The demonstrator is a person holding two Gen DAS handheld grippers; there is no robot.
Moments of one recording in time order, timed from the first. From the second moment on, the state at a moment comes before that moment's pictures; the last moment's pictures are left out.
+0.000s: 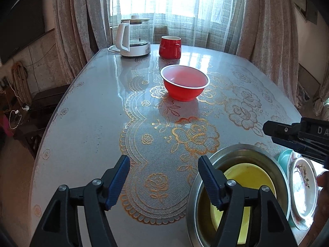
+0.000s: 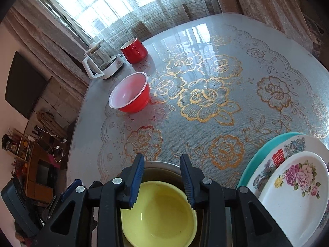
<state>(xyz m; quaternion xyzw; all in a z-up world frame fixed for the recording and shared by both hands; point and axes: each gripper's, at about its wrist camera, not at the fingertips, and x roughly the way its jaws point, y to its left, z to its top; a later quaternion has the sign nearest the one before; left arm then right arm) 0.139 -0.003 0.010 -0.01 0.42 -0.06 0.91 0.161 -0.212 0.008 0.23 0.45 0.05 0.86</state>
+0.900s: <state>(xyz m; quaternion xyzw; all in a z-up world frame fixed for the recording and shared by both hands) 0.224 0.046 0.002 -0.13 0.45 -0.02 0.88 0.346 -0.186 -0.039 0.32 0.52 0.07 0.79</state>
